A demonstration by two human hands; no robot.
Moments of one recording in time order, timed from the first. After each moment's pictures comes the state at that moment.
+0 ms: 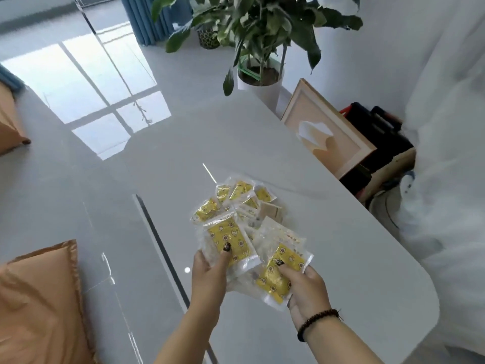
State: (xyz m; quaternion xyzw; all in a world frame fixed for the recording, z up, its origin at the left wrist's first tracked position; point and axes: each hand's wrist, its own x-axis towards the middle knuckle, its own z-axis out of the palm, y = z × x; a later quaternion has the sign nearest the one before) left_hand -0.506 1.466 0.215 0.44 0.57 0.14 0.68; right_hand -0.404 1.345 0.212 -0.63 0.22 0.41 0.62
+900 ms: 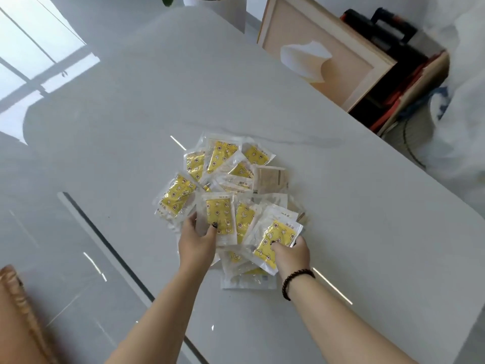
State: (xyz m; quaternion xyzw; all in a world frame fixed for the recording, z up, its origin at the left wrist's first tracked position) left_hand -0.454 1.563 -0.017 0.62 0.57 -0.01 0.54; right_hand -0.383 1.412 -0.036 -0.78 0.29 0.33 0.45
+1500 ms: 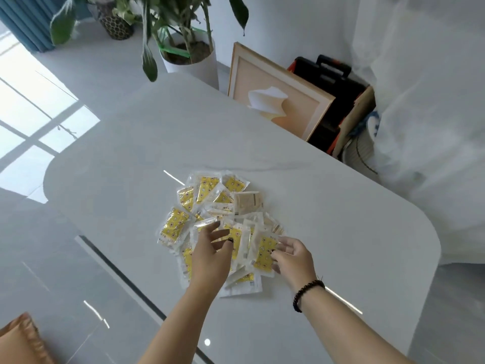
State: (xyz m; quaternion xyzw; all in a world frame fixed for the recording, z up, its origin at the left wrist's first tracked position) left_hand -0.439 1.518 0.111 0.66 0.45 -0.02 0.61; right_hand -0.379 1.375 0.086 -0.73 0.25 0.33 0.54
